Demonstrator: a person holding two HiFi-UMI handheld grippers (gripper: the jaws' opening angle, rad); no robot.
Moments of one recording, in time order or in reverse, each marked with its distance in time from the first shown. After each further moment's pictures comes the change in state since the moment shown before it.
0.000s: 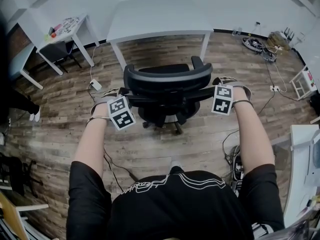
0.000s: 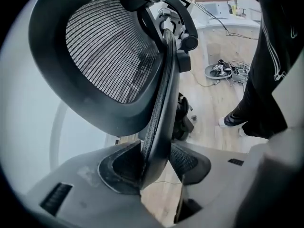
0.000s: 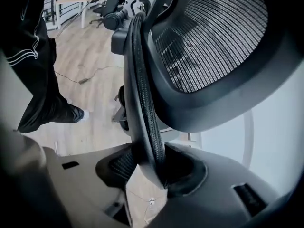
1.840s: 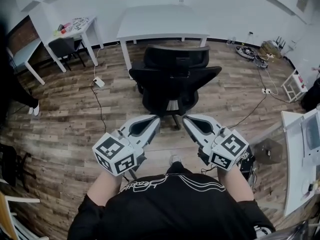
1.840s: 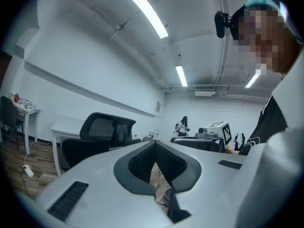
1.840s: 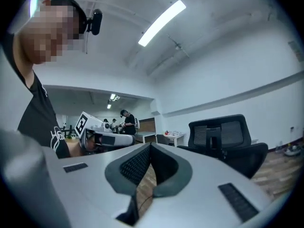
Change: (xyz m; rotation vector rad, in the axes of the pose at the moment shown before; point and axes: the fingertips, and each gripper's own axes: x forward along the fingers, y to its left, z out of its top) left arm -0.340 -0.184 0.068 -0.912 -1.136 -0.200; right arm -0.364 0.206 0.201 0.944 -1.277 0.110
